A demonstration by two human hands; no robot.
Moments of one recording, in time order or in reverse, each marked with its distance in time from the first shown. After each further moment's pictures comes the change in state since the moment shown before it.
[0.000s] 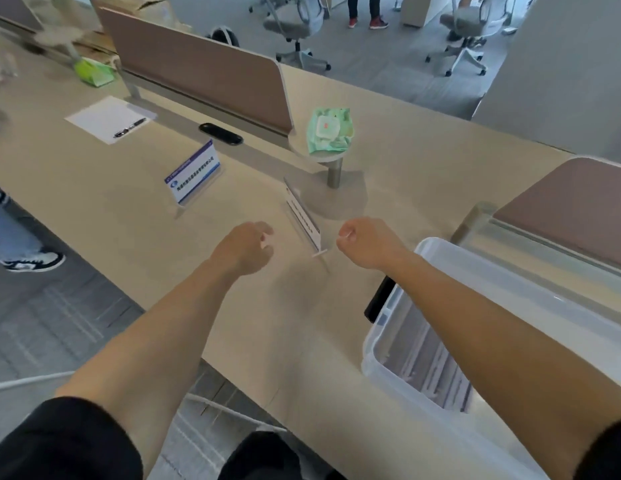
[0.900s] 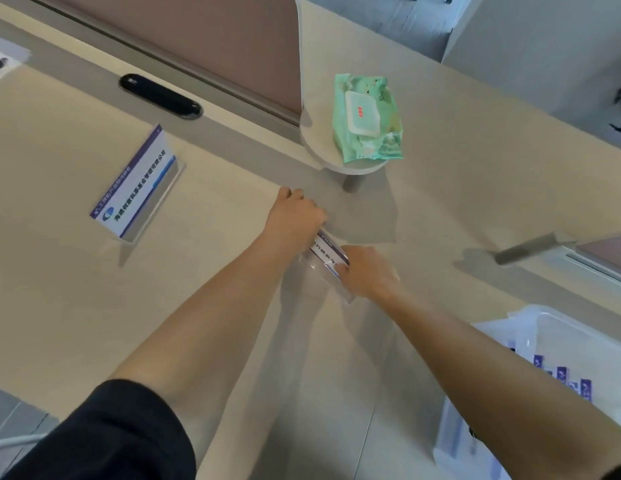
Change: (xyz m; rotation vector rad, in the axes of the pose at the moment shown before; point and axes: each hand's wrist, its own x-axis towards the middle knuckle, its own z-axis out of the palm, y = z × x) left_hand 0.274 -0.026 0.024 0.608 -0.097 0.560; right_hand 0.221 -0.019 0.107 -0.222 -0.113 0.310
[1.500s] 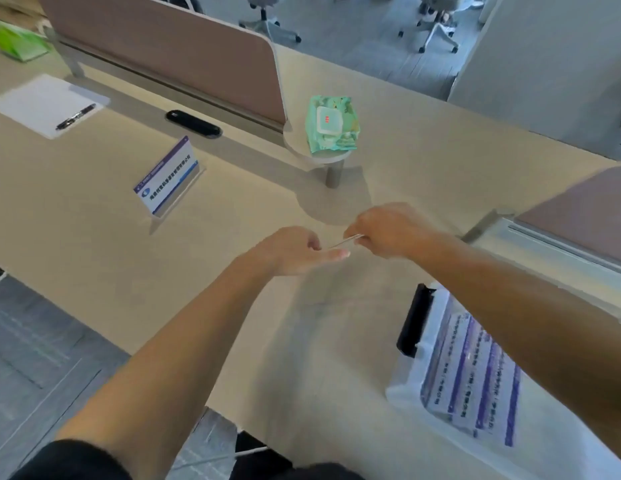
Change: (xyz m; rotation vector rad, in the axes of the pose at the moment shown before) left_hand -0.150 0.117 -0.073 -0.749 -0.181 -0.293; right_hand -0.129 0.062 -0.101 -0.556 0.135 -0.513
